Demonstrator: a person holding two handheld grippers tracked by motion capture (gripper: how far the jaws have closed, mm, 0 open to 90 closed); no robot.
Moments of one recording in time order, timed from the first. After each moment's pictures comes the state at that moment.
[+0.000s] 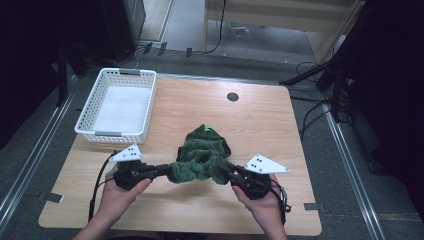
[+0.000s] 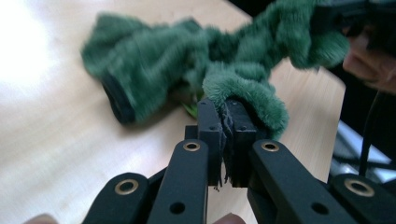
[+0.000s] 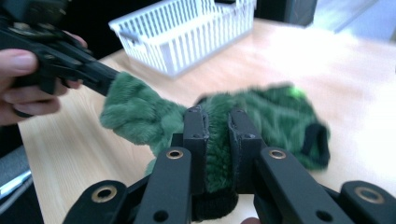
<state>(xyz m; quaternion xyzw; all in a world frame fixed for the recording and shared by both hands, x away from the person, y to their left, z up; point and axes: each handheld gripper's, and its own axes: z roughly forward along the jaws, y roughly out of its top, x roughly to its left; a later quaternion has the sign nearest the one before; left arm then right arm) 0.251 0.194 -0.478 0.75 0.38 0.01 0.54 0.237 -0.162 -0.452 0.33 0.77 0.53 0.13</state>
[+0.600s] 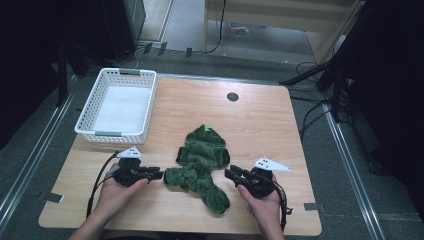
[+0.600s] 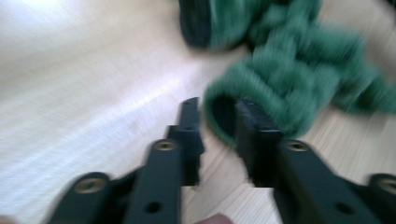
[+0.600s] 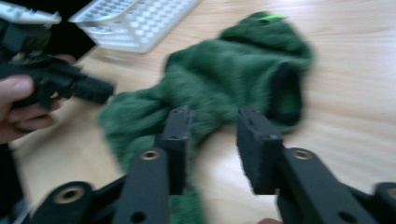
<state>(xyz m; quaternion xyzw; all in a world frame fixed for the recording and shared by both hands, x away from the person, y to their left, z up) 0.262 0.210 -0.525 0.77 0.45 0.01 0.45 0.250 -0.185 -0.509 0.44 0.73 0.52 0.04</state>
